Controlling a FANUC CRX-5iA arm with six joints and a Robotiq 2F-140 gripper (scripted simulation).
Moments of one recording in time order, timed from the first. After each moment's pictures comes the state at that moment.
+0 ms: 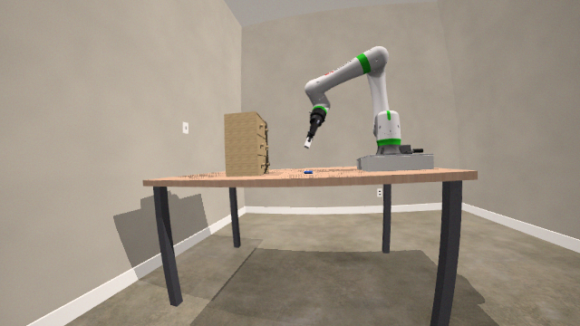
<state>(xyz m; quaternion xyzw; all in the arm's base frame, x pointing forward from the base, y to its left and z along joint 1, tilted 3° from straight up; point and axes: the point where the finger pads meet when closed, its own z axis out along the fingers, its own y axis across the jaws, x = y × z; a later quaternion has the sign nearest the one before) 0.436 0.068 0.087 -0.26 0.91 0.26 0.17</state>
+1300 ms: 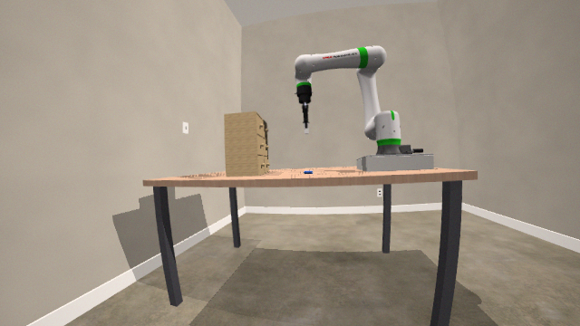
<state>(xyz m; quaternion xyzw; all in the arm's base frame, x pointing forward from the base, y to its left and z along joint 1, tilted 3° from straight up) 0.464 -0.032 0.192 -0.12 0.99 -0.03 -0.01</state>
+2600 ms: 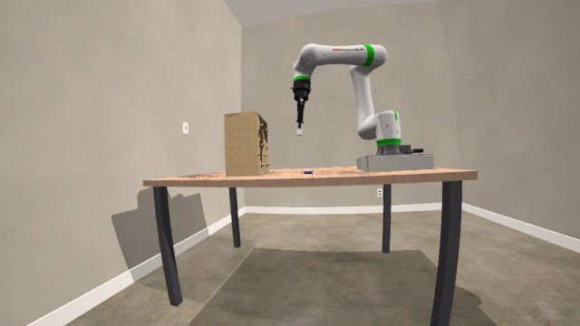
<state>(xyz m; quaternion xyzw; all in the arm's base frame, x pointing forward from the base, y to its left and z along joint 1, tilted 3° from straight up) 0.463 0.153 0.146 -0.16 0.99 0.03 0.04</state>
